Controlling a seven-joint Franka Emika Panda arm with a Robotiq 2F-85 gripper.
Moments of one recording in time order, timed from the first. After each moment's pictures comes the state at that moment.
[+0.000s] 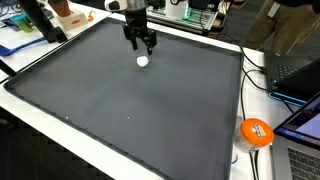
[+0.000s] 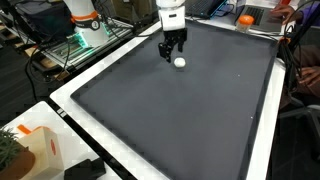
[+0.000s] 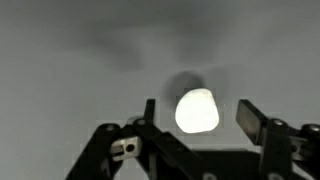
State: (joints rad) arm 0.02 0.22 0.04 -2.35 0.17 2.63 0.02
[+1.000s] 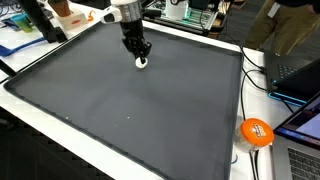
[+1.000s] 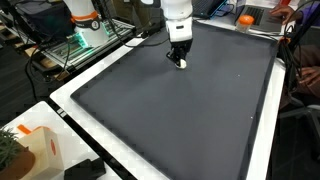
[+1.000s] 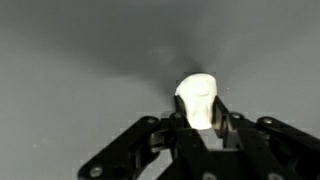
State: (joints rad) arm 0.00 0.34 0.07 -2.25 0.22 2.64 0.00
